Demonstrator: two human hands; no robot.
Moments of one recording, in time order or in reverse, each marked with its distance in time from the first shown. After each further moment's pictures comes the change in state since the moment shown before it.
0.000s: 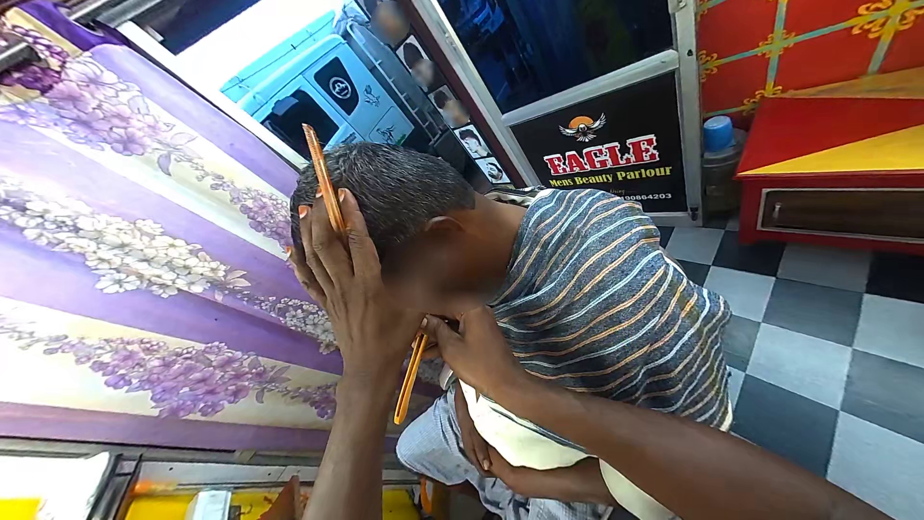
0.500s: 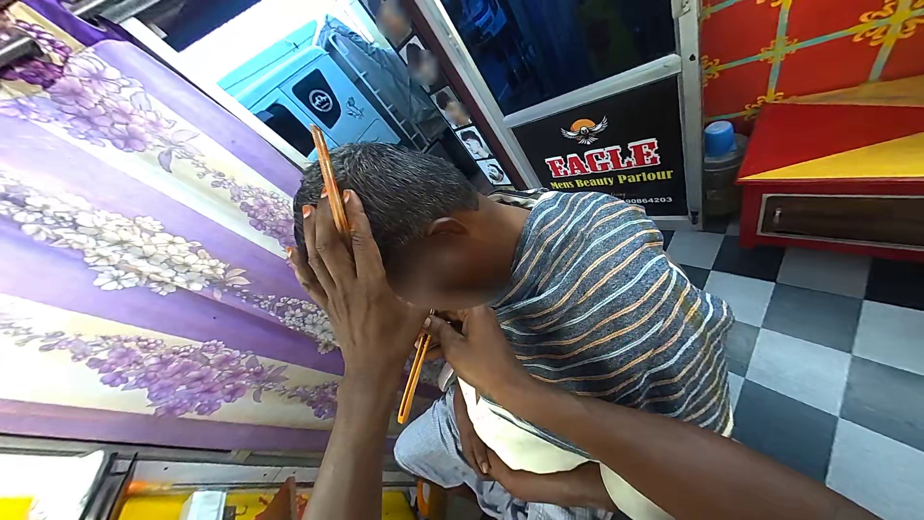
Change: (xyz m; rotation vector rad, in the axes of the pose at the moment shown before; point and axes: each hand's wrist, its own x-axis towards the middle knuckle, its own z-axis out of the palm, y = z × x) left_hand -0.001 -0.002 0.001 0.014 0.015 0.001; right_hand 0.003 0.004 0.000 0.029 -0.002 0.034
